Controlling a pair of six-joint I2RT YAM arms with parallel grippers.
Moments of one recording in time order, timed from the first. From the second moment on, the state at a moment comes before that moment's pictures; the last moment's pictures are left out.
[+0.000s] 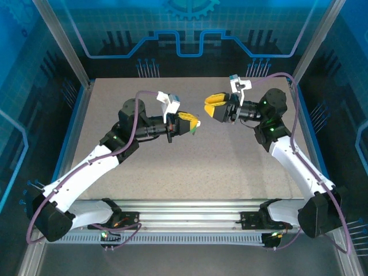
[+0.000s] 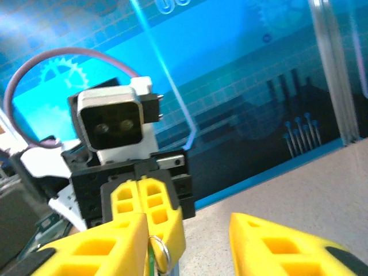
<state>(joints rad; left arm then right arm) -0.60 1.18 1.09 0.03 0.68 -0.28 0.30 1.23 1.06 0.42 -1.12 0.61</state>
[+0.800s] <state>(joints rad) -0.59 1.18 1.09 0.10 0.69 -0.30 0.37 1.30 1.07 0.51 -1.24 0.67</state>
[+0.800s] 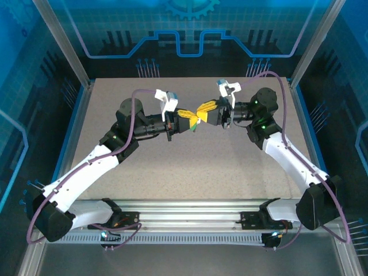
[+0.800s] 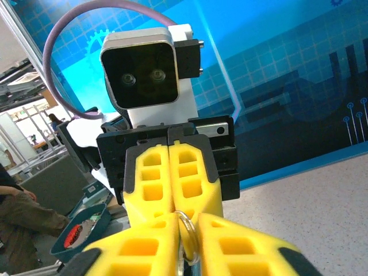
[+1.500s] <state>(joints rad) -0.54 1.11 1.03 0.11 0.60 -0.33 0.37 1.28 1.23 0.06 -1.15 0.35</state>
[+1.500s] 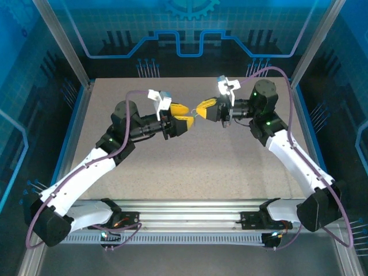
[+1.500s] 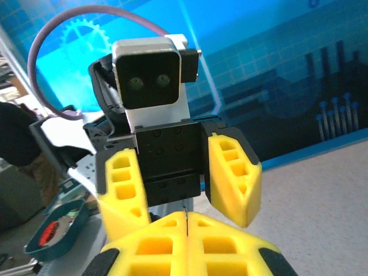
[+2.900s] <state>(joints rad) -0.49 1.22 1.16 0.05 0.88 -0.41 0.43 1.34 1.59 -0.71 -1.07 -0.14</state>
